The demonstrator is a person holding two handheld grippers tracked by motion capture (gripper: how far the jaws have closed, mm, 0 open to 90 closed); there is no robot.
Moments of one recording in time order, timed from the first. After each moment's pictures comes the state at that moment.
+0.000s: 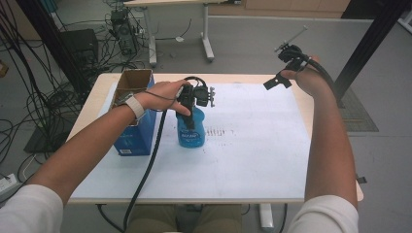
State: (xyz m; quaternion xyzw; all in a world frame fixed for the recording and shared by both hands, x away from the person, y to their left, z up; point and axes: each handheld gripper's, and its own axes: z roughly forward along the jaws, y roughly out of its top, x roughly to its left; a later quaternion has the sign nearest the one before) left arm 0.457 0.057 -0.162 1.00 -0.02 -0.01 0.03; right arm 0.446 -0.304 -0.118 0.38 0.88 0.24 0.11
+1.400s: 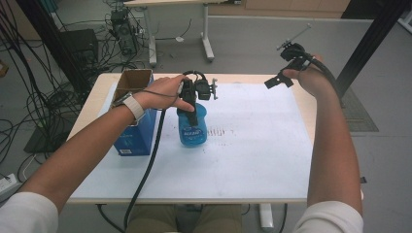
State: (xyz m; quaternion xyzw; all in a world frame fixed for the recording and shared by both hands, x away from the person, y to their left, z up) left arm 0.444 0.056 -0.134 1.00 0.06 -0.01 0.04; right arm 0.435 -0.307 -0.111 0.38 0.88 0.26 0.12
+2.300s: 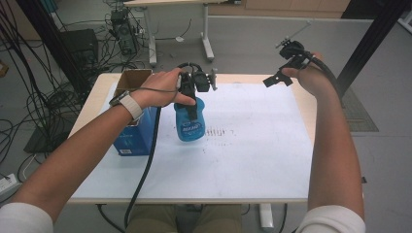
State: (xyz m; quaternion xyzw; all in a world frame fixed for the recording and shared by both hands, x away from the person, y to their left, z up) left arm 0.433 0.056 -0.105 0.99 0.14 0.01 0.03; right arm 0.428 -0.303 -0.103 0.37 0.88 0.26 0.12
